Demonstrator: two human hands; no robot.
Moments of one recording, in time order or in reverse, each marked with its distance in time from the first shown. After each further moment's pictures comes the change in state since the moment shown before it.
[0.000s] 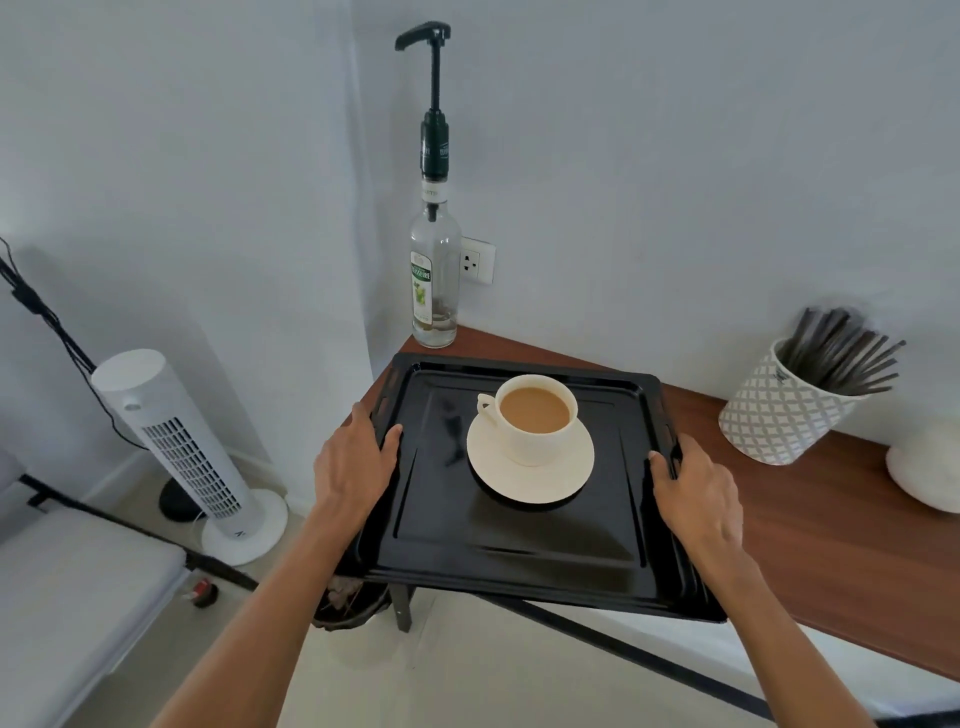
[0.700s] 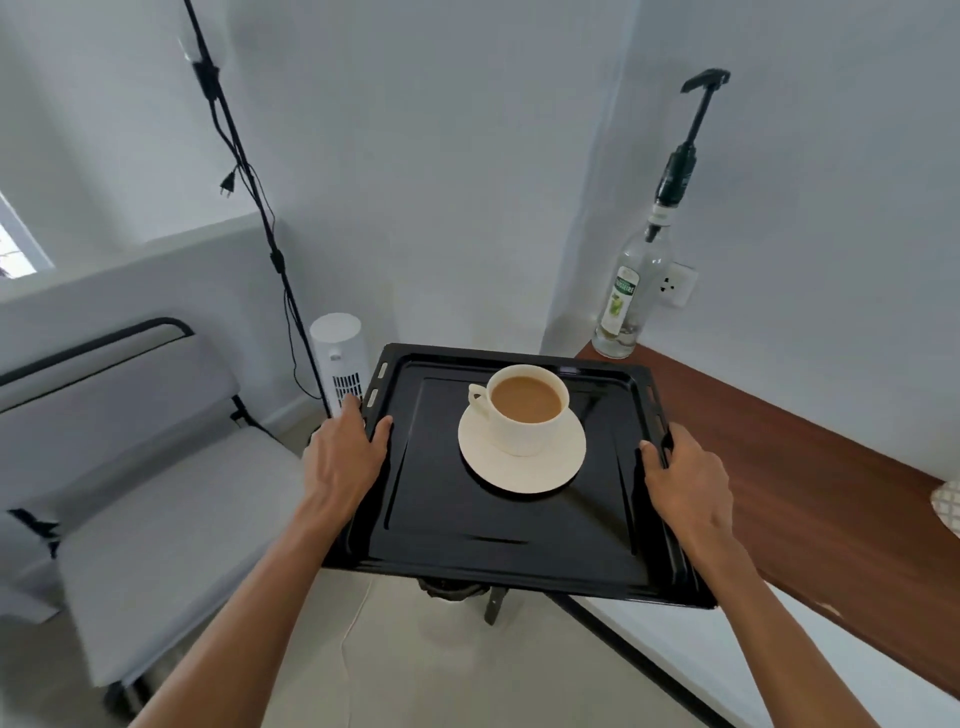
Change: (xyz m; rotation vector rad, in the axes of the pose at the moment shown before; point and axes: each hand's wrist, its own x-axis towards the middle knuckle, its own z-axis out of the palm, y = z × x) left_hand -0.056 -0.182 -0.136 0.003 0.230 -0.248; right_hand -0.085 -0.177 0.063 0.088 -0.148 -0.322
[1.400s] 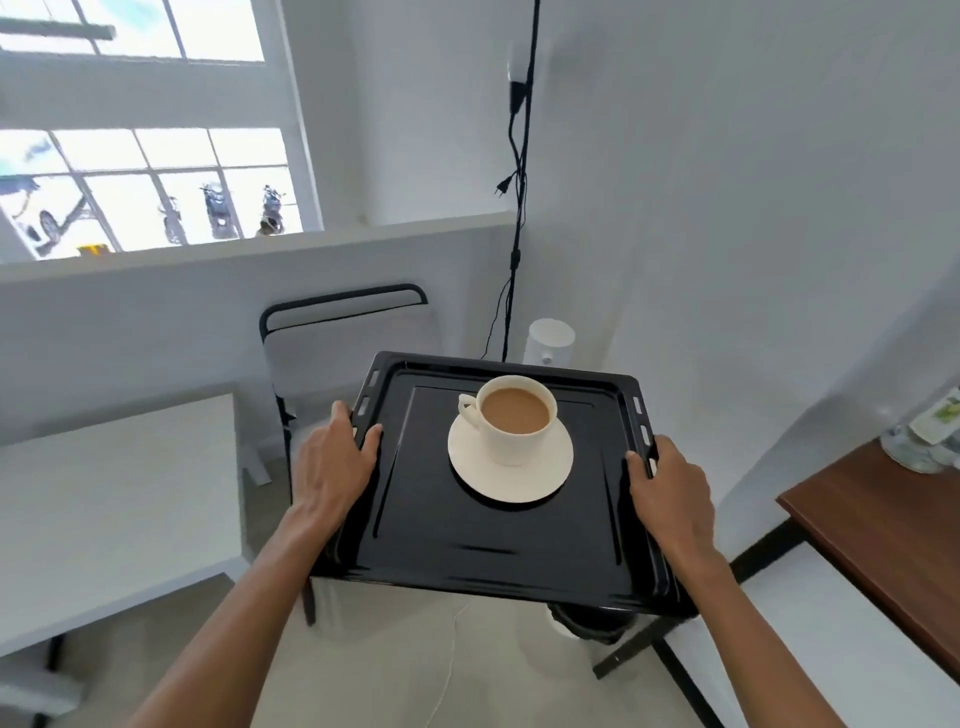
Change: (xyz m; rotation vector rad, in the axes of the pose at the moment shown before) left_hand -0.055 -0.239 -0.162 0.129 0.219 -0.375; right_hand -0.087 -0.231 0.143 0.148 -0.266 -0.373
